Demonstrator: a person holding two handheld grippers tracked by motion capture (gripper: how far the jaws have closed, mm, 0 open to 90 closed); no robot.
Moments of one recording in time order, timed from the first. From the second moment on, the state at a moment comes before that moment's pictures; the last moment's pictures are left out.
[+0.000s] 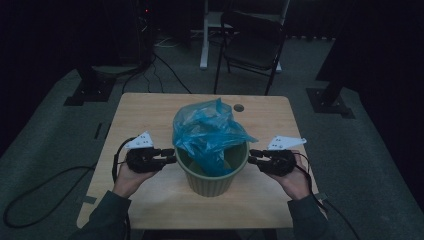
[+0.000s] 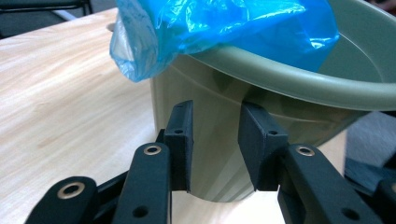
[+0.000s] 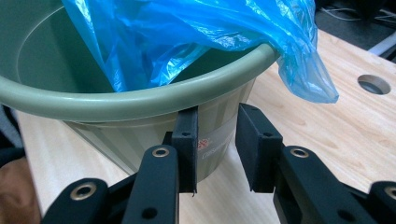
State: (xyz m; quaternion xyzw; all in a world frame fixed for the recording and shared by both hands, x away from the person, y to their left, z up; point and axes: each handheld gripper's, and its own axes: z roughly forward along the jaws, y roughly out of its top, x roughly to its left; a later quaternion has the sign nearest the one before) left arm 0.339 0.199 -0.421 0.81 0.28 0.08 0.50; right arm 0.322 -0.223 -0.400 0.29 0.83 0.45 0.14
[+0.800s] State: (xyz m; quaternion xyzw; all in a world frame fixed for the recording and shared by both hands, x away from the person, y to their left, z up) left arm 0.364 0.213 -0.386 0.78 0.28 0.10 0.55; right arm 0.338 -0.237 -0.375 0.31 0.80 0.47 0.21
